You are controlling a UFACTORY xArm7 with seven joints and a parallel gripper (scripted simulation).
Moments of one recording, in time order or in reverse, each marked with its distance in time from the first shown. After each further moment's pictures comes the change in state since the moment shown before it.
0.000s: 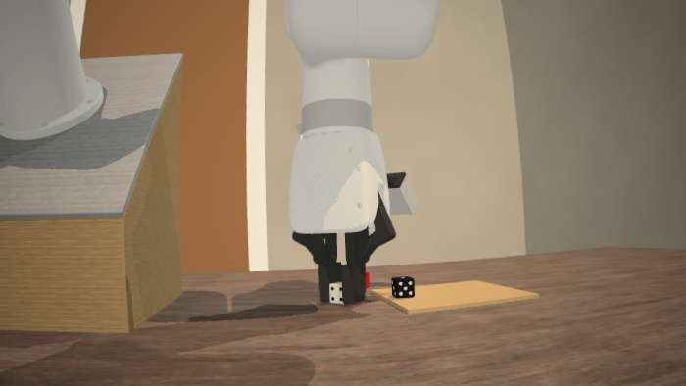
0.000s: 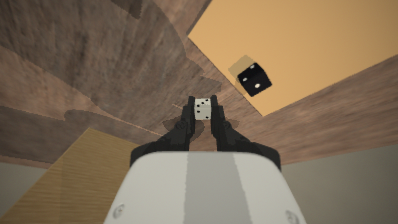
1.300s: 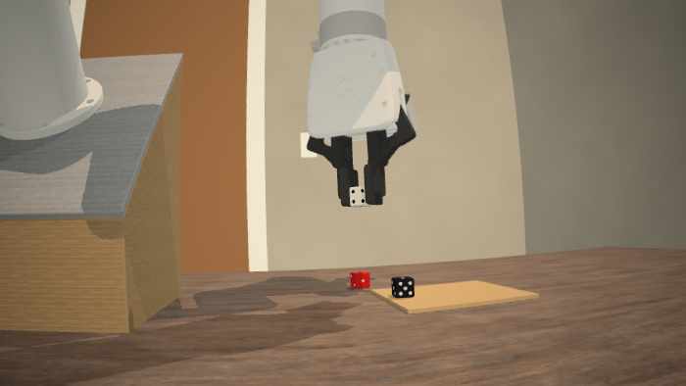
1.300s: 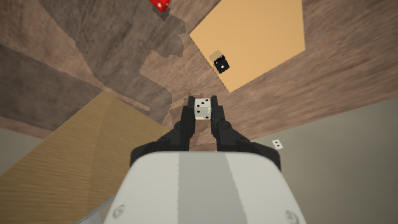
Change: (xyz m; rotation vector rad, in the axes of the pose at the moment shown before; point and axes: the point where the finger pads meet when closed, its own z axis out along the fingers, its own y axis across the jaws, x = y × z) arm 0.016 0.017 -0.099 -0.013 0.007 -0.146
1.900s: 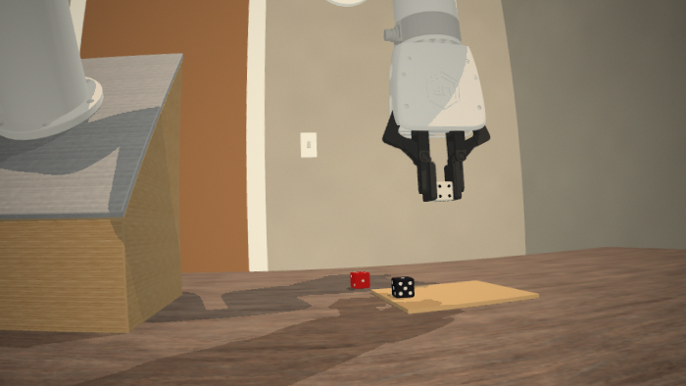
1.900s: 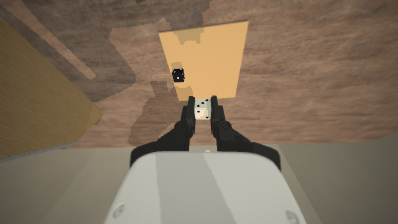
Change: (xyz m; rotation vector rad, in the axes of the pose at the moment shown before) arm 0.045 0.074 -0.002 0.003 0.004 -0.576
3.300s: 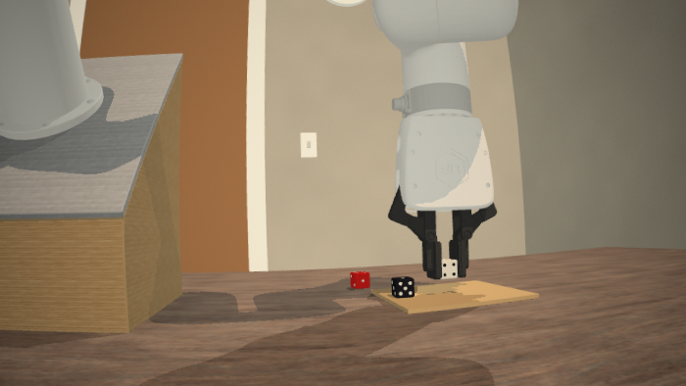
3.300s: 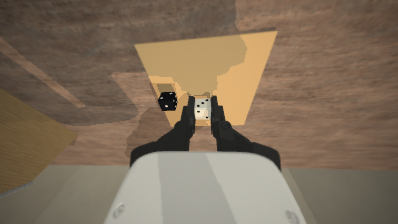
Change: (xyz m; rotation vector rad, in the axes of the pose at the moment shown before) arm 0.000 0.001 0.083 0.014 -0.003 -0.019
